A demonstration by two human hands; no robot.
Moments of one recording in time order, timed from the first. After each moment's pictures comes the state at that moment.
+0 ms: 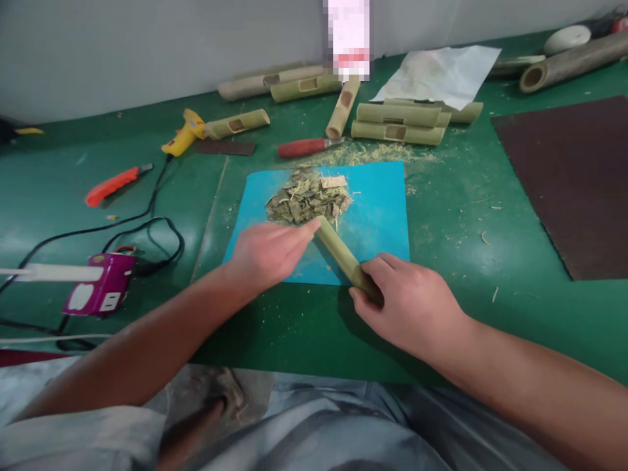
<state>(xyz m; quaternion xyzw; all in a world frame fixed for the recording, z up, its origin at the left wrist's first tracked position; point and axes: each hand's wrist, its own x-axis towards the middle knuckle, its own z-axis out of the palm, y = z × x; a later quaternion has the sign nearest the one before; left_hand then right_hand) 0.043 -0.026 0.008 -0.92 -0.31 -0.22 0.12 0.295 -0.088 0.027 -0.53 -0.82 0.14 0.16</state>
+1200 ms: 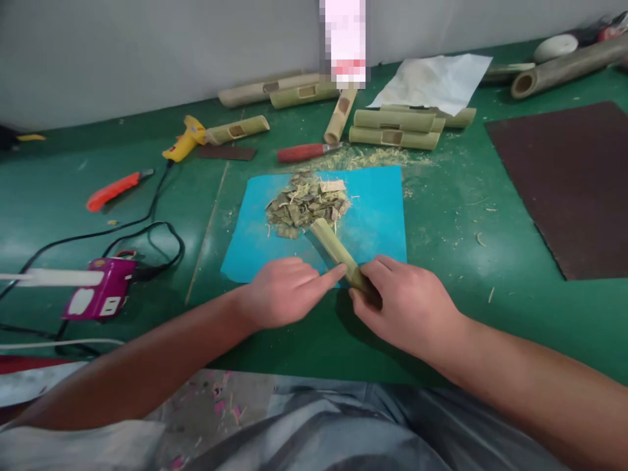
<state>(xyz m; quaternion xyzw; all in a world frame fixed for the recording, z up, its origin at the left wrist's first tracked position) 0.049 -0.033 0.008 -0.95 -0.20 -0.22 0.10 0.294 -0.087 0.026 -0.51 -0.83 0.14 0.17</state>
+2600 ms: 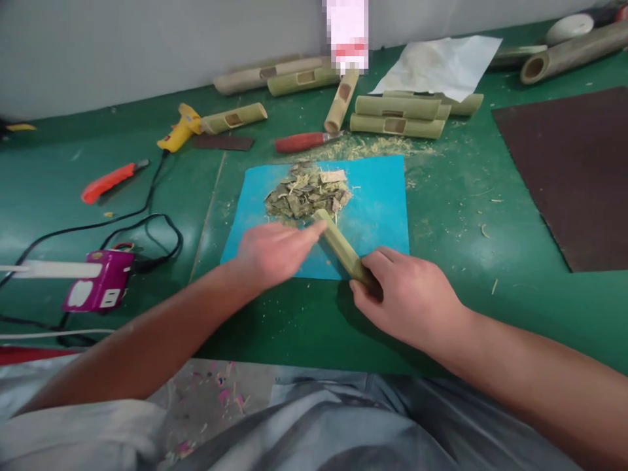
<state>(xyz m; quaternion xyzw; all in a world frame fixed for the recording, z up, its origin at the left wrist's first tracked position) 0.050 -0.034 0.009 -0.93 -0.26 -0.24 0.11 0.293 -0.086 0.029 -0.53 -0.82 0.14 0.15</state>
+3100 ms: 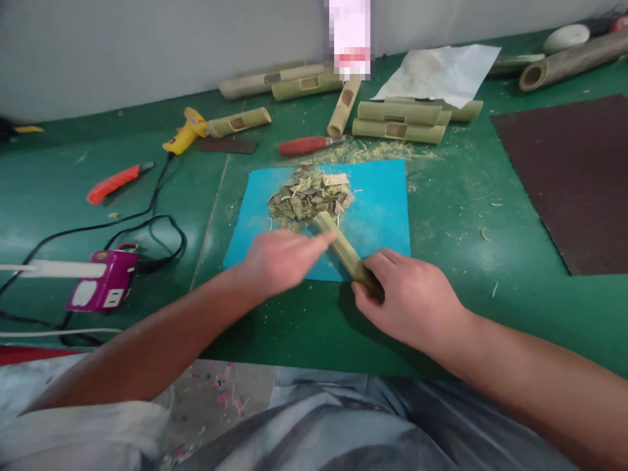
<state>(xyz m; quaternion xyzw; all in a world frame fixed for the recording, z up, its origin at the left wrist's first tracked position) 0.056 -0.036 0.013 -0.94 -0.26 -0.22 0.09 0.292 -0.087 0.028 -0.54 -0.82 0.14 0.14</state>
